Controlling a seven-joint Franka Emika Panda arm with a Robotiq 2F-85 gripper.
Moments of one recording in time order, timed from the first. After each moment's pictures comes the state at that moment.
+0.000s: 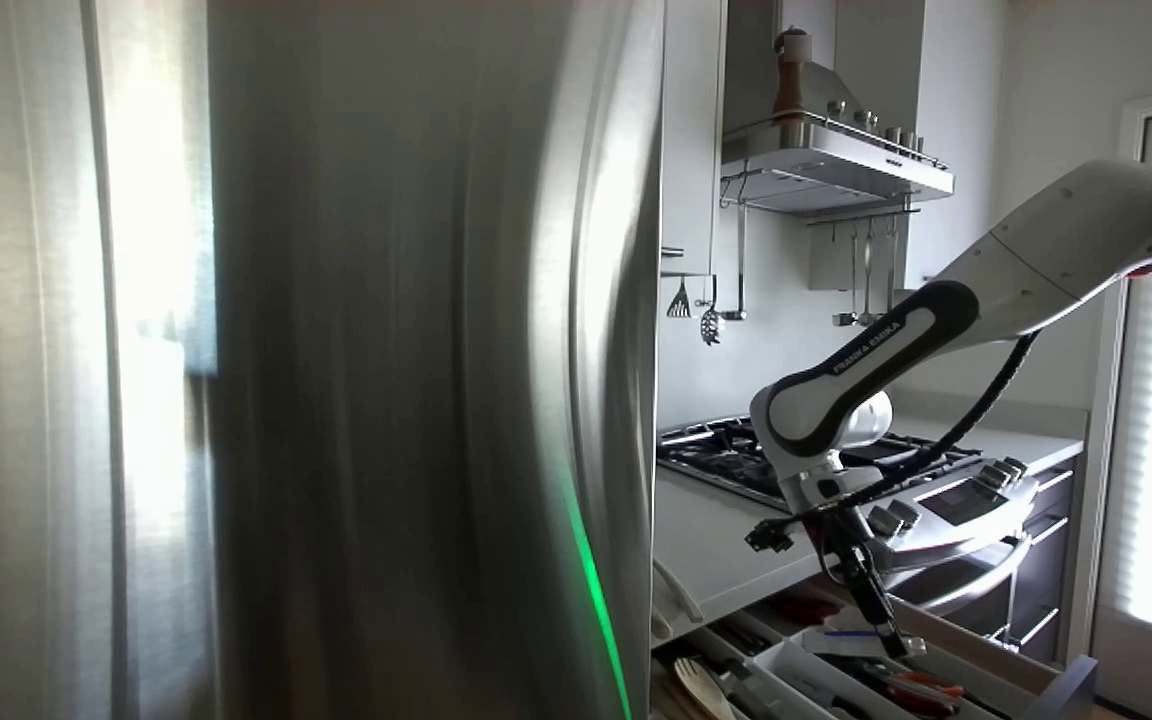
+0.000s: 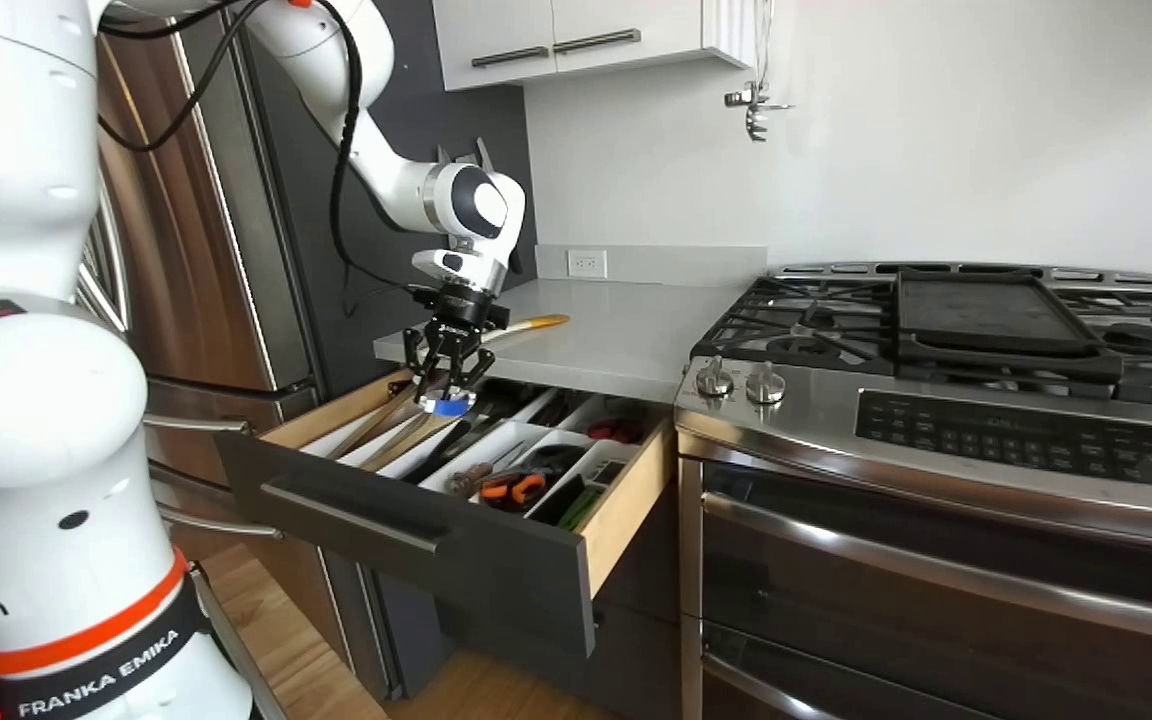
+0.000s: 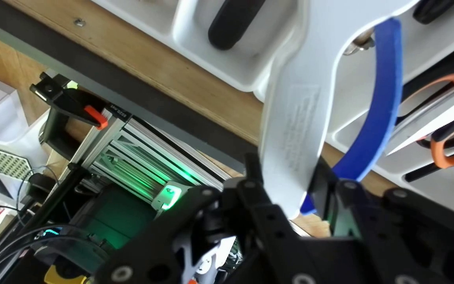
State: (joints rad) arm 0.19 0.24 0.13 -2.09 0.03 1.73 2.68
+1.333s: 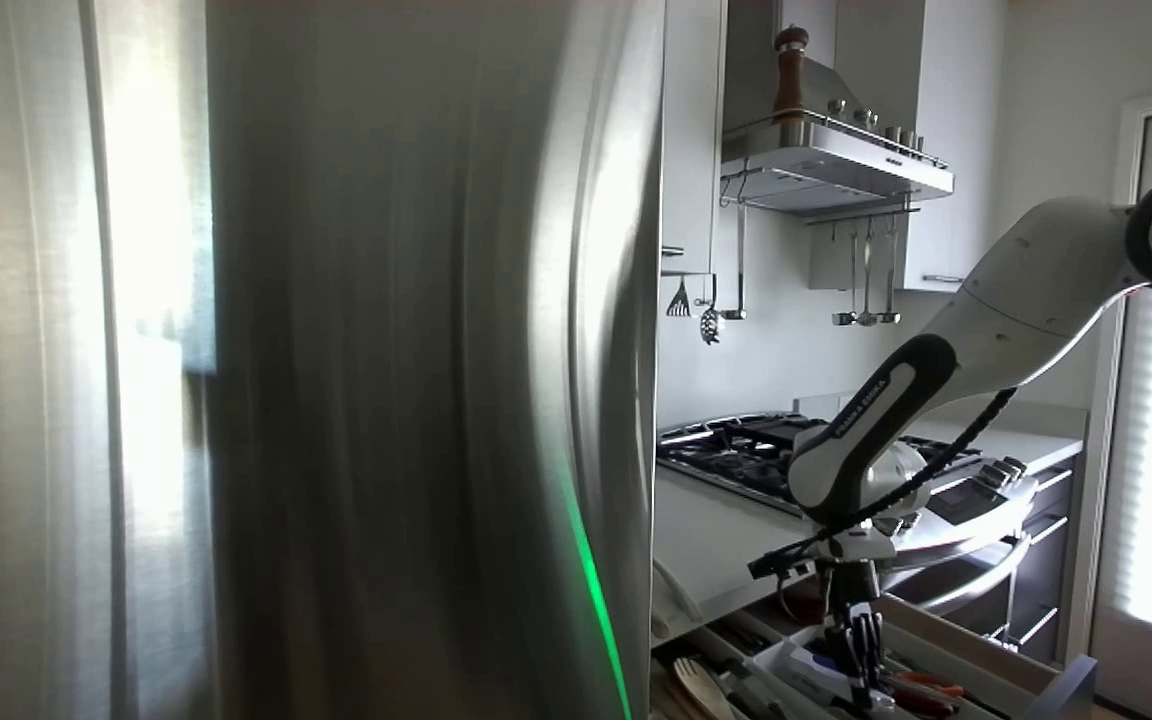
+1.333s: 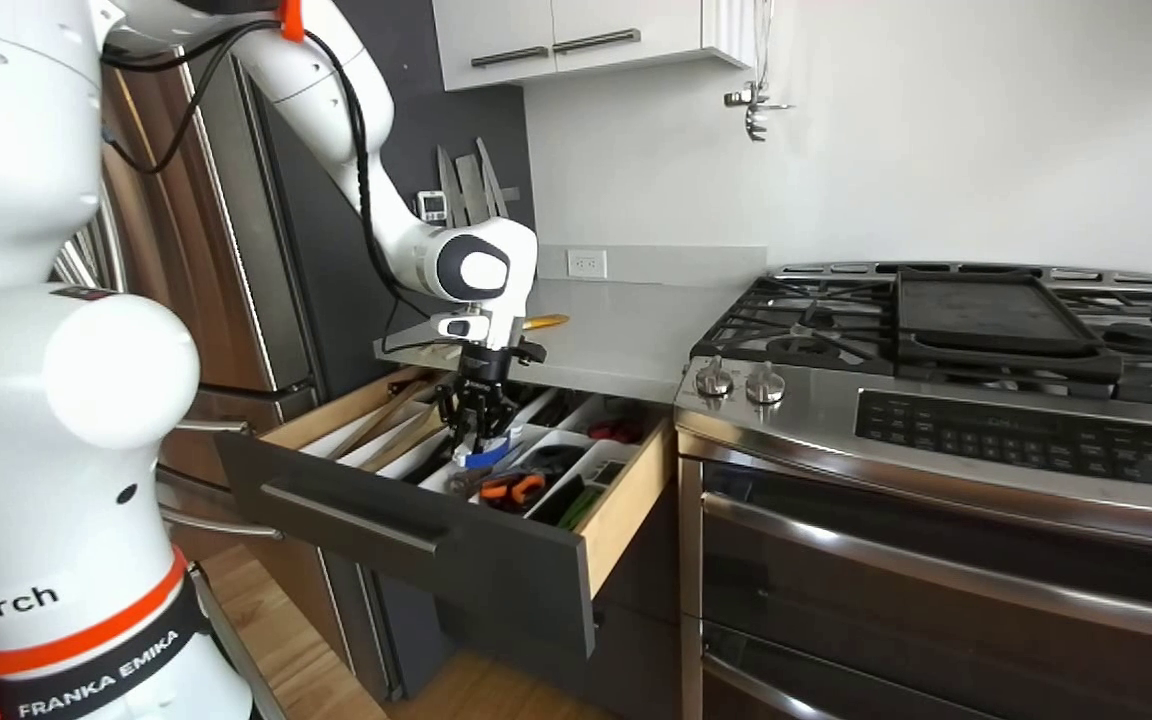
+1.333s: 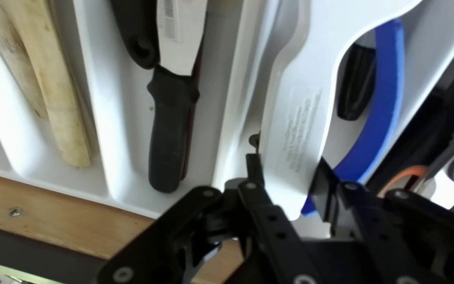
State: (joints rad) arm 0.62 0.32 -0.36 -2.28 0.31 2.23 2.72
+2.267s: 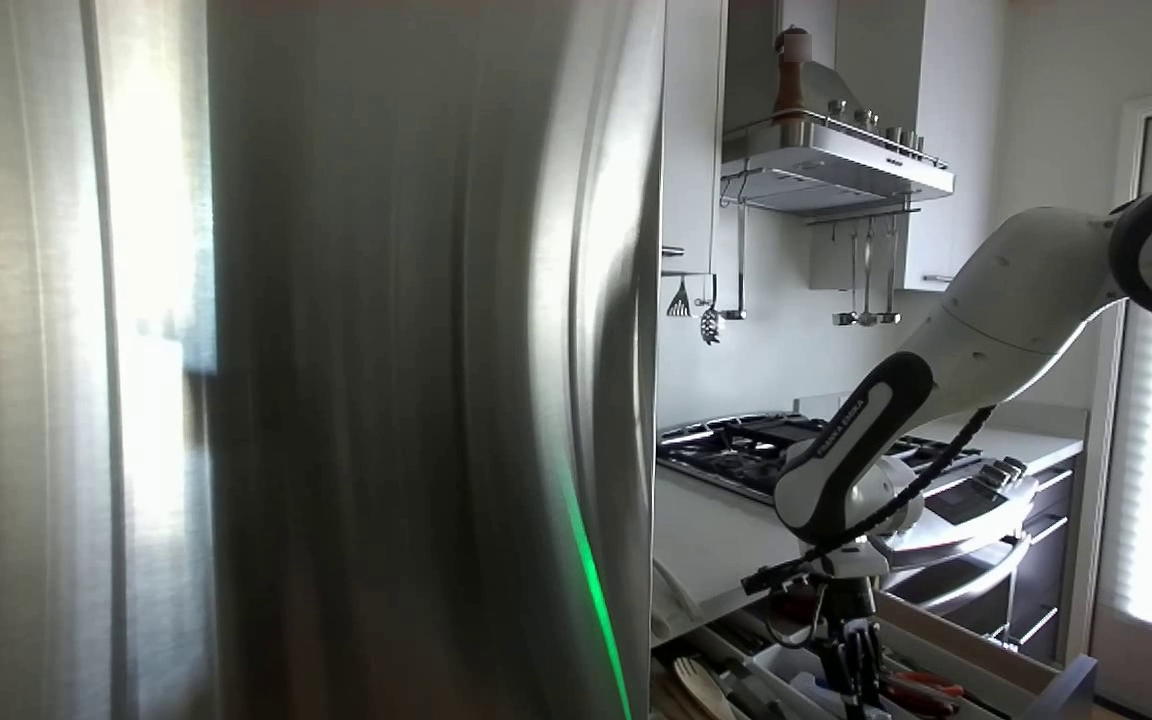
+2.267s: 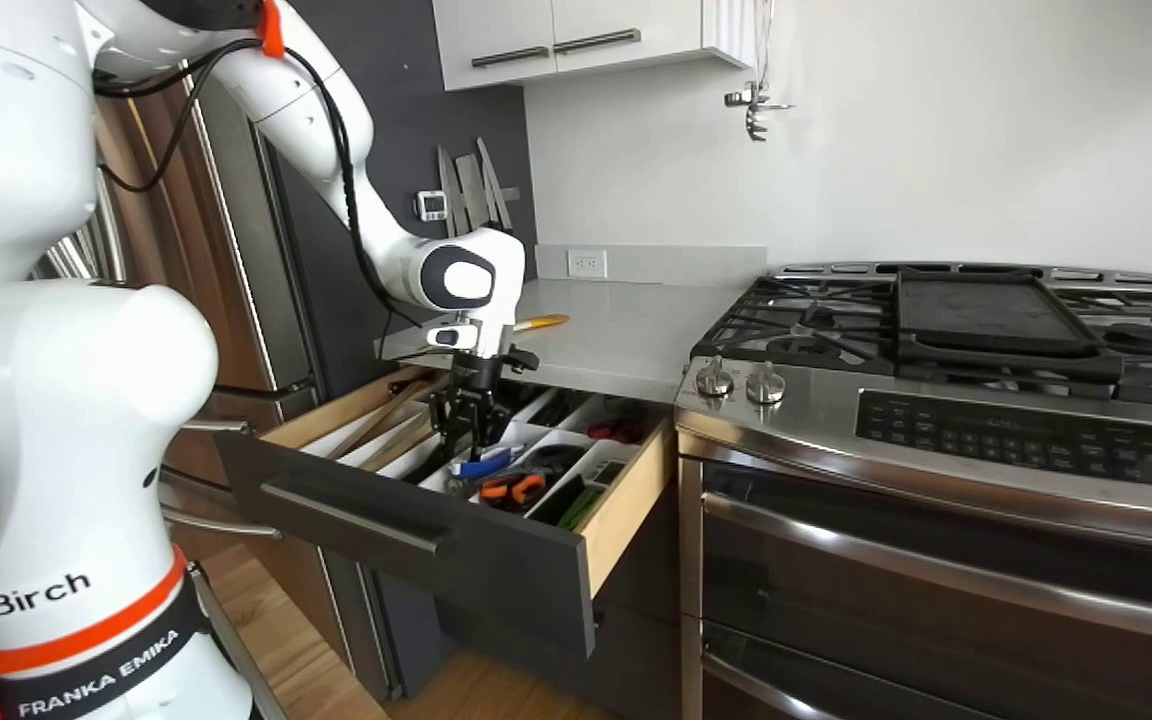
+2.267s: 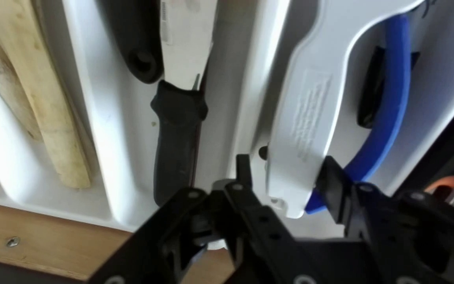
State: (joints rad) arm 0.89 0.39 -0.59 -2.28 0.42 2.24 2.71
